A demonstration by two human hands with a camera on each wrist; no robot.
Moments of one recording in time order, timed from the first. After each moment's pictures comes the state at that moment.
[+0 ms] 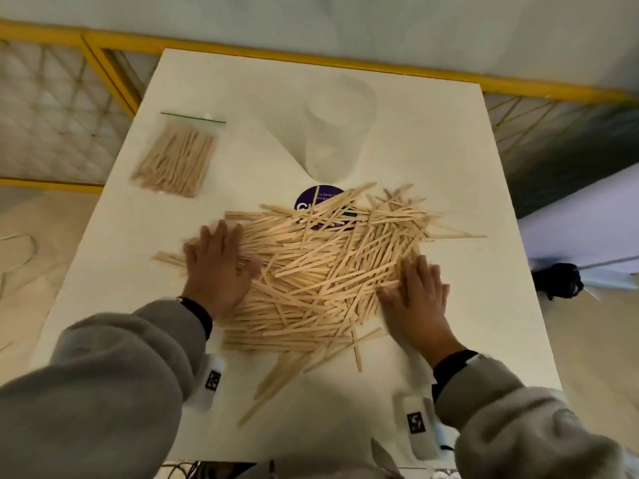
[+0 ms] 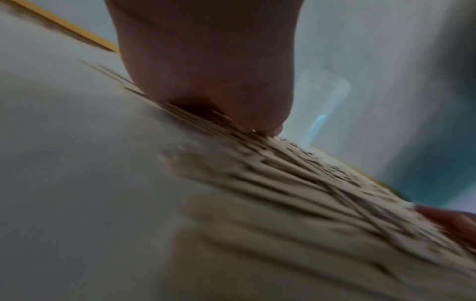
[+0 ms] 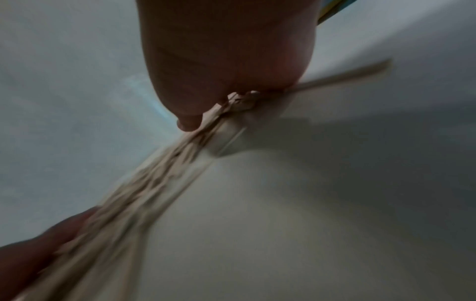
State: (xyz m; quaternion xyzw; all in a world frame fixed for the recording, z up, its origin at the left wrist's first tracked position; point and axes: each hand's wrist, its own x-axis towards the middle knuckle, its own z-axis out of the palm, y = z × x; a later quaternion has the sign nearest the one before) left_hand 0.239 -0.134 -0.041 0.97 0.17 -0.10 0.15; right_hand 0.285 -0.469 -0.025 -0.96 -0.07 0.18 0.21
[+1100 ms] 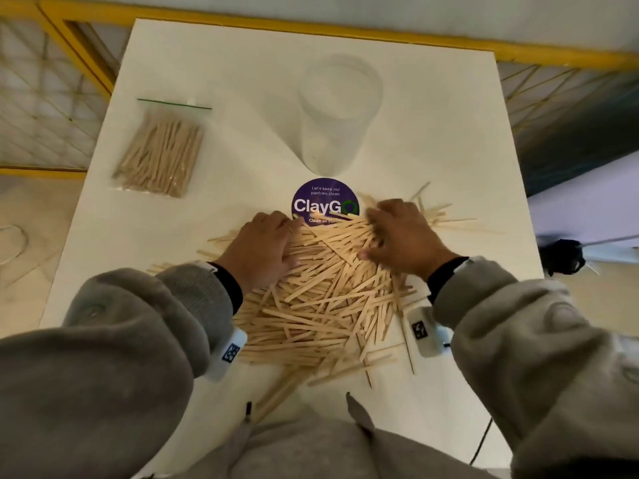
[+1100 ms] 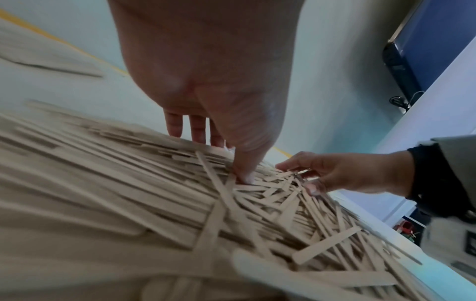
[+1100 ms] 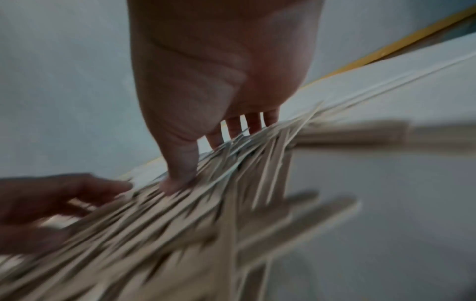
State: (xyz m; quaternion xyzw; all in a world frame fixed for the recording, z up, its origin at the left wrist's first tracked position) left_hand 0.306 -0.168 -0.010 0.98 -0.07 -0.13 0.14; right_hand 0.395 -0.420 0.006 -0.94 -0.24 0.21 0.12
